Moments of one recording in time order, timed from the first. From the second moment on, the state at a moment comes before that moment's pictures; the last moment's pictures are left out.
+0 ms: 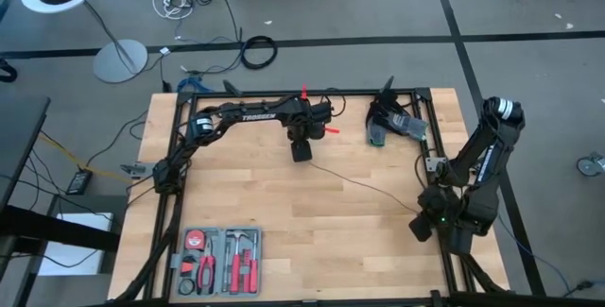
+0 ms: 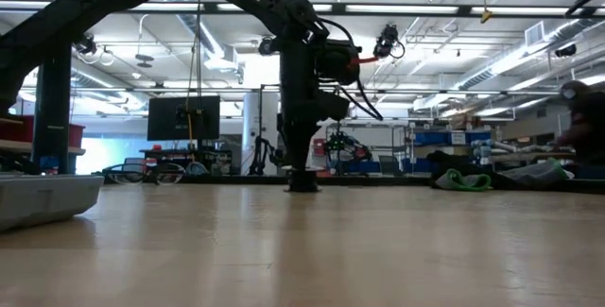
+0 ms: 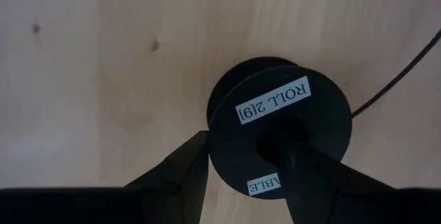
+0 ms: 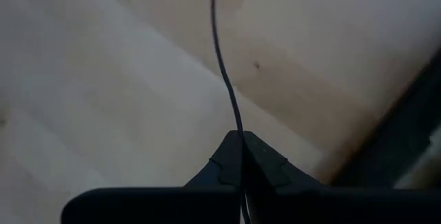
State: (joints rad) left arm 0.31 2.26 1.92 -1.12 -0.05 0.15; right arm 1.22 1.18 0.72 -1.12 0.33 2.18
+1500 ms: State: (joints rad) left arm 0.30 1.83 1.23 -0.51 -0.01 -0.01; right arm 0.43 1.32 0.72 -0.46 0.64 1.06
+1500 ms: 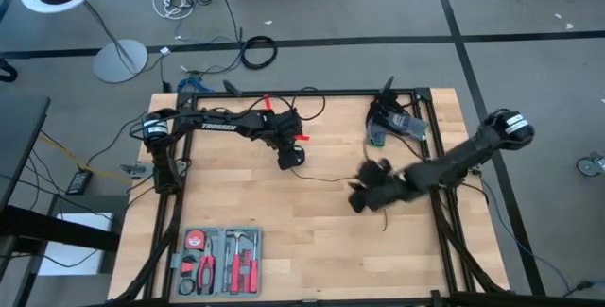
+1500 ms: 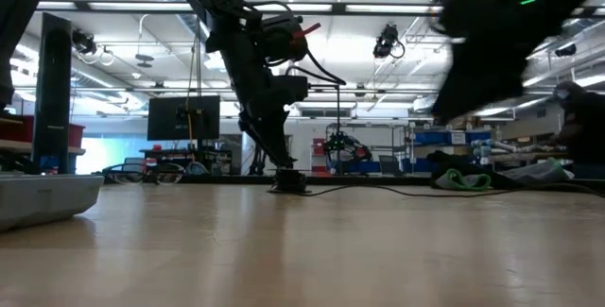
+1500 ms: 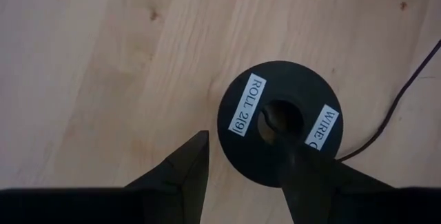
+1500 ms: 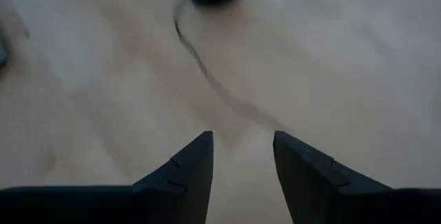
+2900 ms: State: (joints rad) left arm 0.26 1.87 1.23 -0.46 -0.05 0.03; right arm -0.01 1.91 1.12 -0.16 0.12 0.12
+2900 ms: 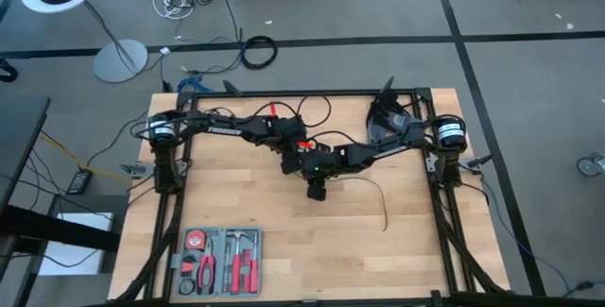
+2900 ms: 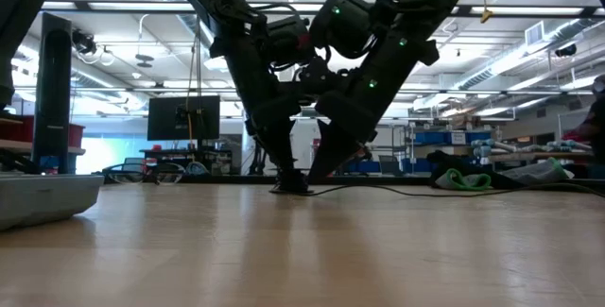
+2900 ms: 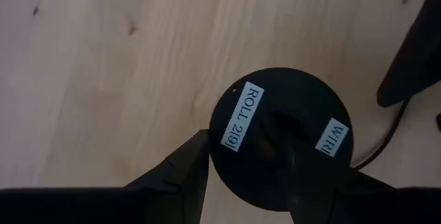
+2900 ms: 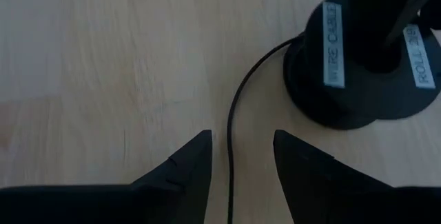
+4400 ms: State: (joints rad) left arm 0.26 1.88 1.22 -0.48 -0.05 0.02; right arm 0.44 1.58 1.10 -0.98 0.14 0.86
